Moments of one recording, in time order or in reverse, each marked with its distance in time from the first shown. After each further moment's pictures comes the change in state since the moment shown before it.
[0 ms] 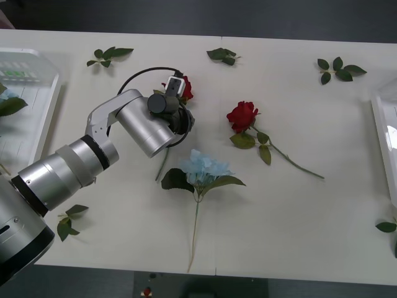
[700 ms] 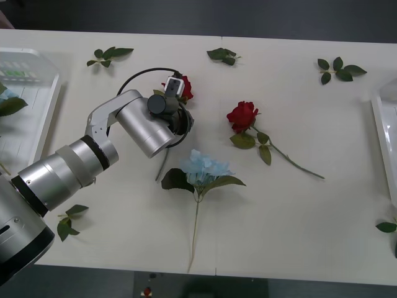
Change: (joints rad) right arm 0.000 0.001 -0.030 0.277 0.004 -0.242 0.175; left arm 0.000 0.000 -0.002 0.007 0.000 0.000 0.006
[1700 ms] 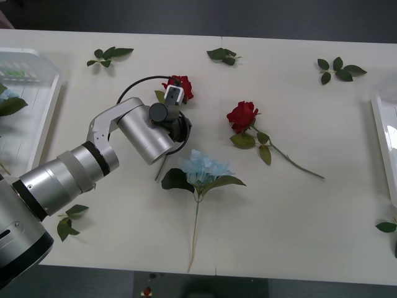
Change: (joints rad) right arm 0.000 0.000 -0.034 -0.332 -0.159 0.312 0.003; left arm 0.018 0.000 -0.030 0.006 0.000 0.000 0.030
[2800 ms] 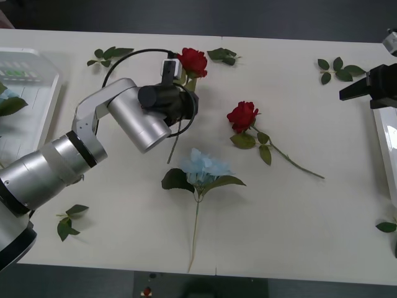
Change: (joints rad) right arm 0.000 0.200 -0.083 -0.280 -0.326 0.286 0.002; left arm 0.004 0.084 0.057 -0.252 0.008 -0.004 0.239
